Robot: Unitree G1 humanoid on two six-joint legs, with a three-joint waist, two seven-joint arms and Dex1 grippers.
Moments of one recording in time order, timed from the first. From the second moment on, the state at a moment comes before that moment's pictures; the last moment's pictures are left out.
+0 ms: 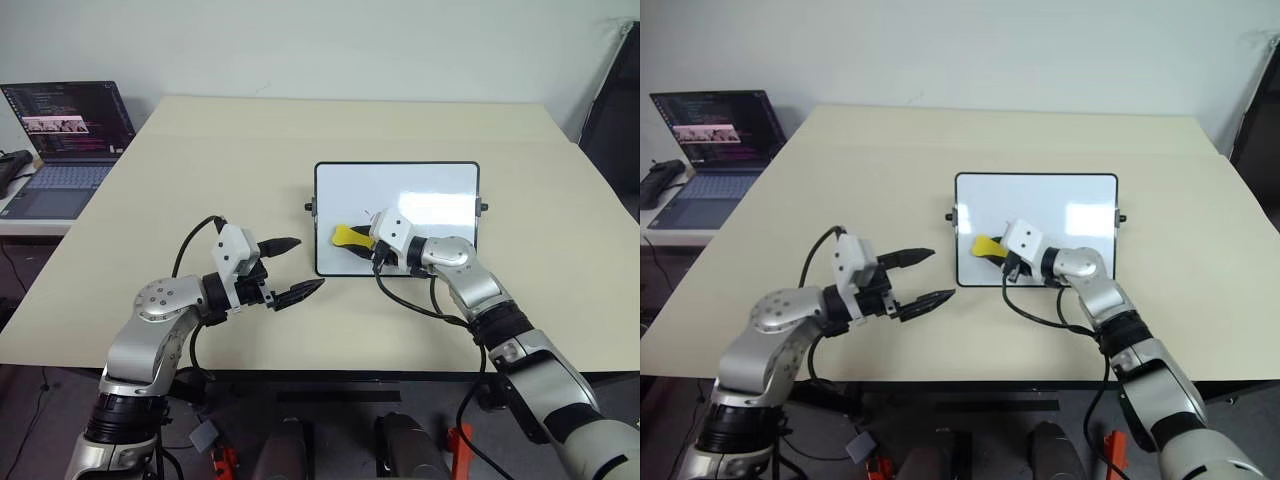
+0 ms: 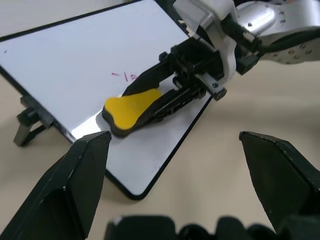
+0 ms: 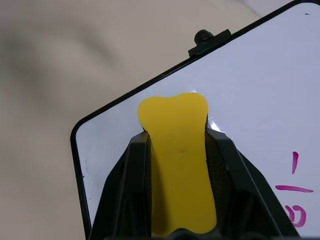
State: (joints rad) left arm -0.27 0.56 0.03 -0.23 -0.40 0.35 -0.94; right arm -0.78 -0.31 0.32 0.60 0.02 -0.15 0.75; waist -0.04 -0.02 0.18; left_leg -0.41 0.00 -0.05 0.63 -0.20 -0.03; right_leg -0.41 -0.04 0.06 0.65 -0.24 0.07
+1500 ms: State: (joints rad) left arm -0.38 0.56 0.00 -0.09 -0.40 0.34 -0.97; right arm -0.62 -0.36 0.32 0.56 -0.10 -0.32 0.85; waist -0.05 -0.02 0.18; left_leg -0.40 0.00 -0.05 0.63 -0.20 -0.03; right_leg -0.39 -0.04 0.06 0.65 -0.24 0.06
